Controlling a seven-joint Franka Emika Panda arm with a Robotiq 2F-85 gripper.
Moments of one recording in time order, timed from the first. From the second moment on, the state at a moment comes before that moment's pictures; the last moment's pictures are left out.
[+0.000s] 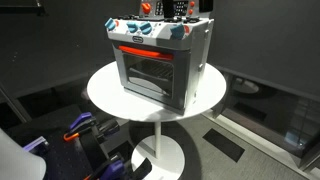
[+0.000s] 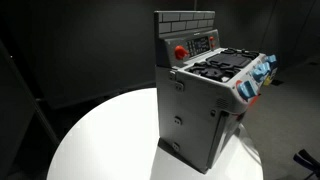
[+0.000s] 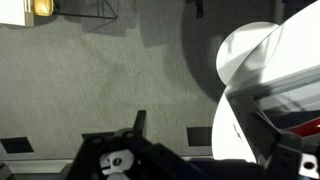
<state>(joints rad) -0.20 -0.55 -0.12 -2.50 -0.23 2.01 -0.01</state>
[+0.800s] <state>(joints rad) -0.17 -0.55 -0.11 -2.49 -0.21 2.06 0.00</state>
